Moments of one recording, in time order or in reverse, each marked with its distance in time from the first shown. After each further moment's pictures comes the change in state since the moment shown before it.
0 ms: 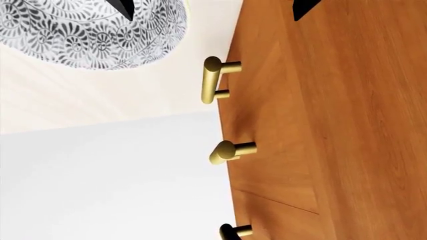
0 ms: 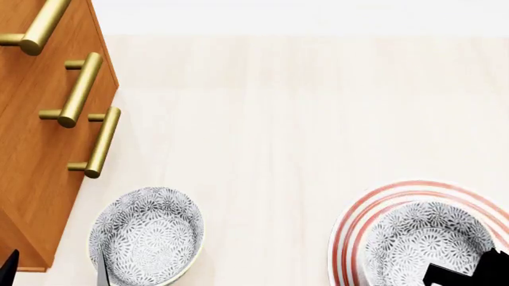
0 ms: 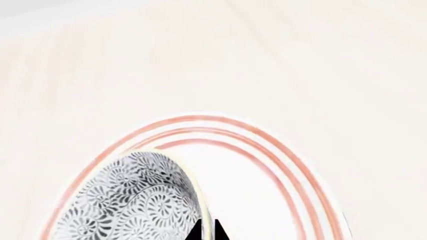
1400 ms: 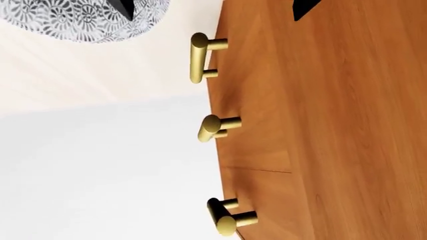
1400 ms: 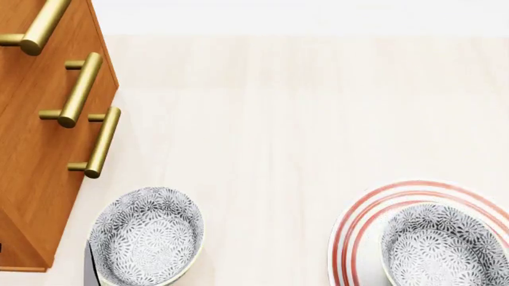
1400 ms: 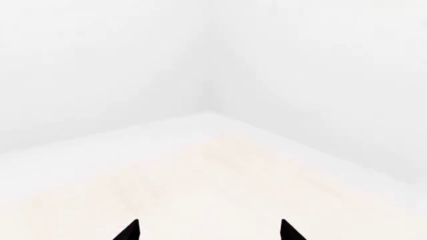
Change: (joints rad) left arm 0.004 -0.032 -0.008 0.071 0.005 -0.015 -0.036; right arm -0.087 0.037 0.244 -0.192 -0.362 -0.184 0.284
